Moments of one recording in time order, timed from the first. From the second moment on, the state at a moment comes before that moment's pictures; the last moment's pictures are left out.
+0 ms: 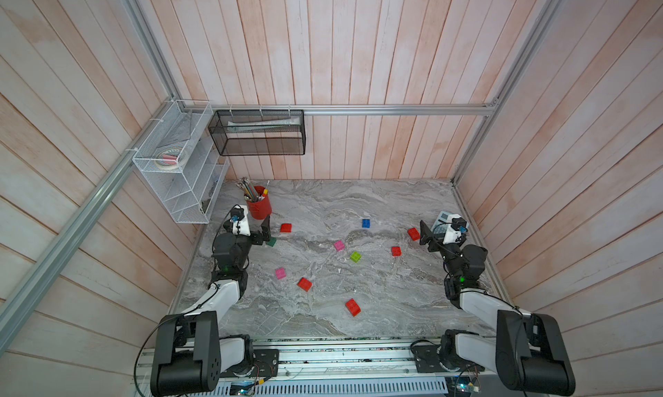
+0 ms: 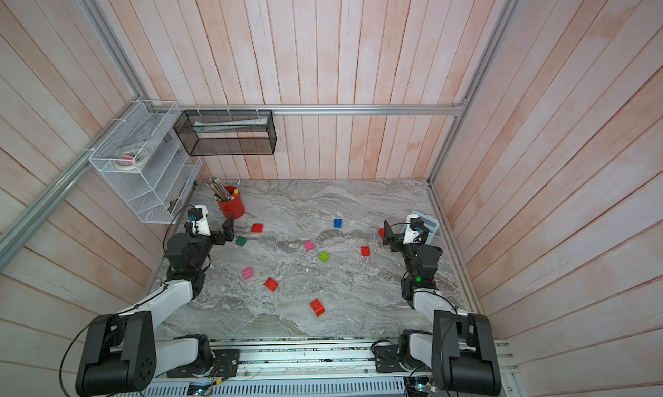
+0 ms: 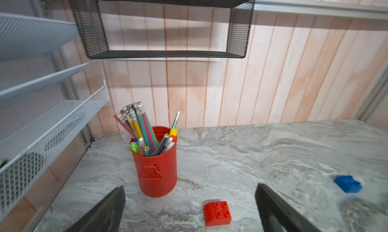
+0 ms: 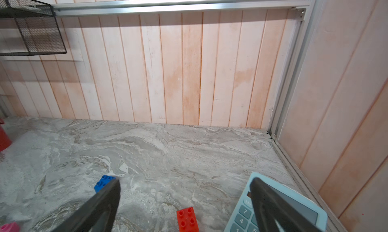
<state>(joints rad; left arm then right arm) 0.08 1.23 0.48 0.72 0.27 0.02 -0.06 1.18 0.29 0.93 -0.25 0.03</state>
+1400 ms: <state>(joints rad) -0.02 1.94 1.45 -0.58 0.44 1.10 0.21 1.12 0.51 0.22 -0.60 -0.10</state>
